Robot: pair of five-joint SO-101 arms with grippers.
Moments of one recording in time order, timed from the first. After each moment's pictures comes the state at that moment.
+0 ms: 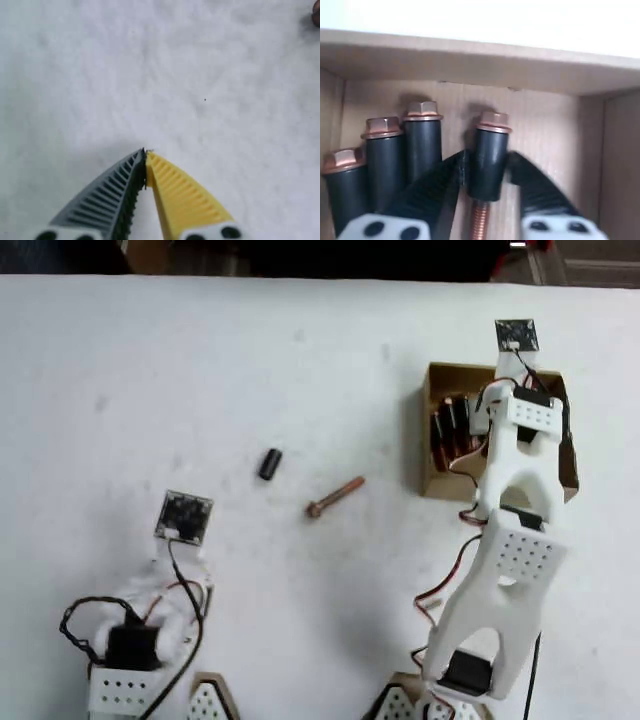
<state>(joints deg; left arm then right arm) -2.9 -103.6 97.1 73.1 -6.8 14.1 43.1 -22.1 48.1 18.8</state>
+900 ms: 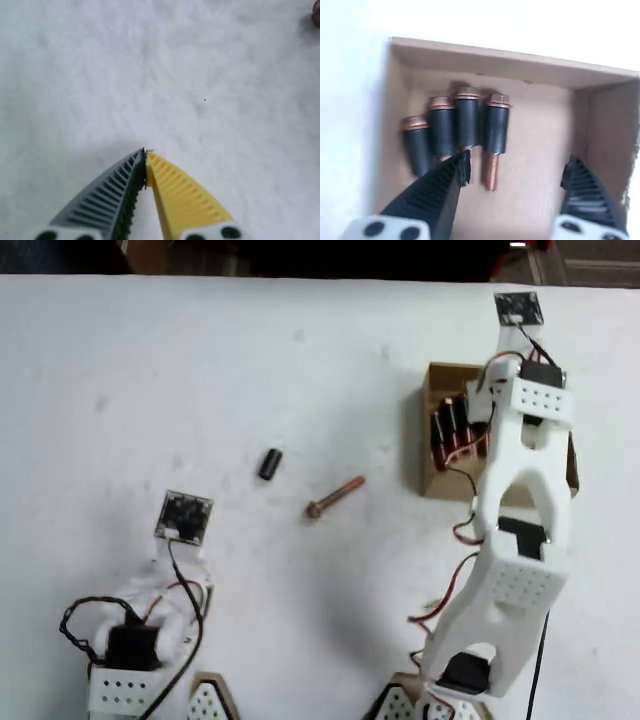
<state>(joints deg) -2.9 -103.6 97.1 73.1 -6.8 10.4 26.9 -22.2 65.9 18.8</state>
